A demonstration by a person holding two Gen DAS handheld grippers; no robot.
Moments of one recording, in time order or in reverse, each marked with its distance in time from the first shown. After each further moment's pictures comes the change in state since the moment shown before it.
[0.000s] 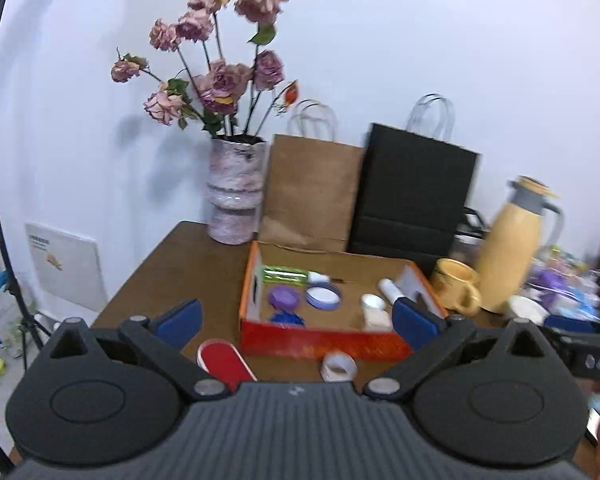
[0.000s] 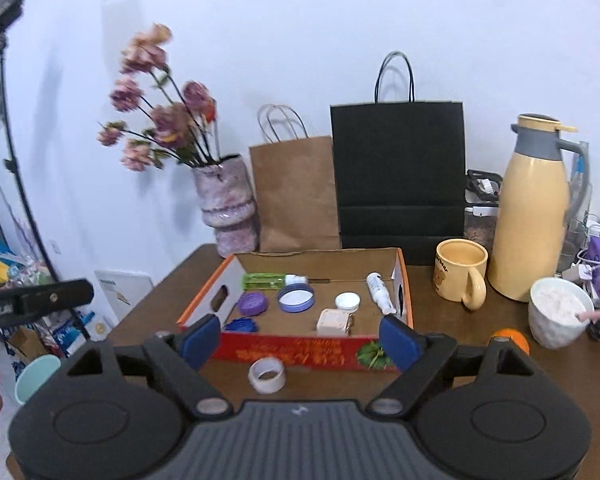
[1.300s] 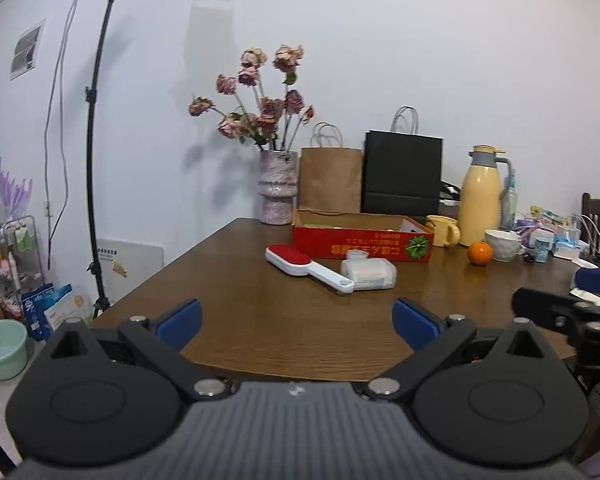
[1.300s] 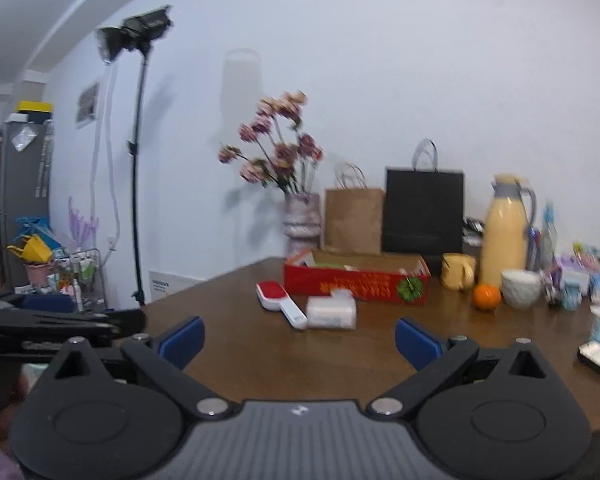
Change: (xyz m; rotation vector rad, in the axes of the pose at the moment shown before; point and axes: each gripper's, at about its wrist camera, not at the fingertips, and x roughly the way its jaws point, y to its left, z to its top) left arm -0.255 -0.004 -0.251 0.090 -0.192 0.113; right arm -0.255 0.102 -0.257 -0.158 -0.230 0.026
